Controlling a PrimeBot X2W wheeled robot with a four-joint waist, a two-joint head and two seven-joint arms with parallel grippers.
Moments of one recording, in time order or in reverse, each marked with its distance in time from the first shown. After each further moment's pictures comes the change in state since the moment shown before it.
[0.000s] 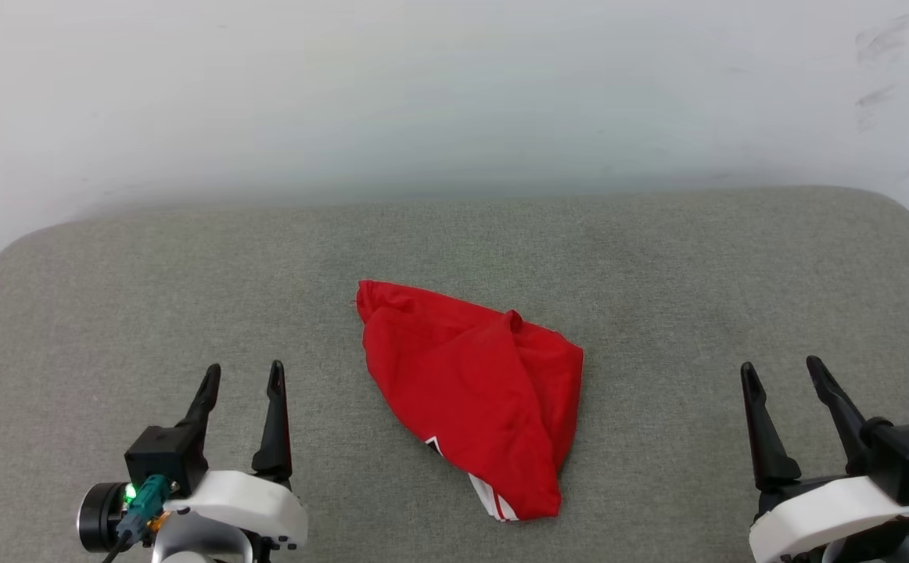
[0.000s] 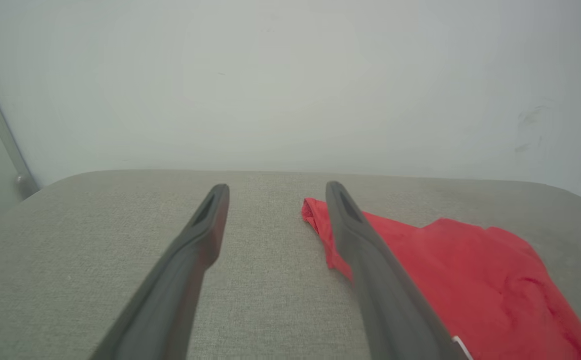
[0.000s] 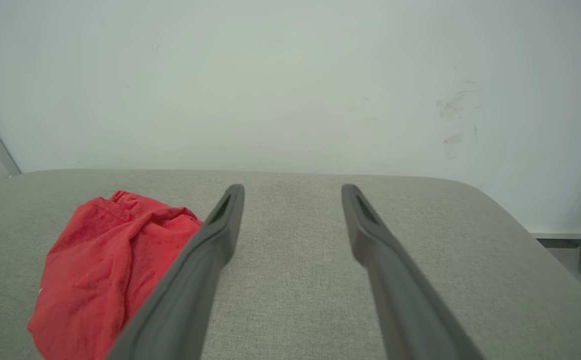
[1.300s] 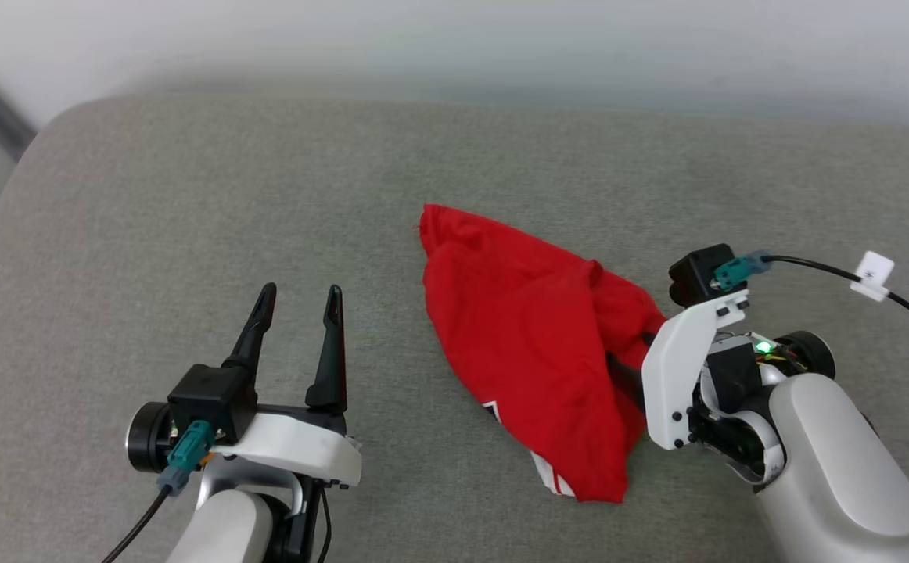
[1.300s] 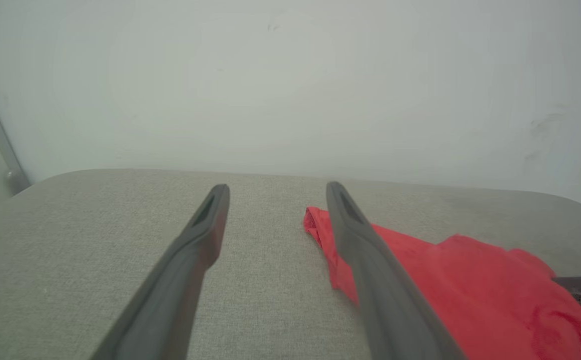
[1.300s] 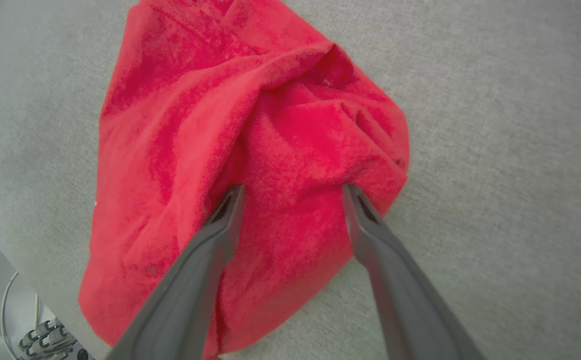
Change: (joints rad) left arm -0.131 -0.043 -0.079 -0.054 0.021 -0.002 -0.012; right arm -0.511 -0.089 0.312 0.414 0.314 0.000 0.693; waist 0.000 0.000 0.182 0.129
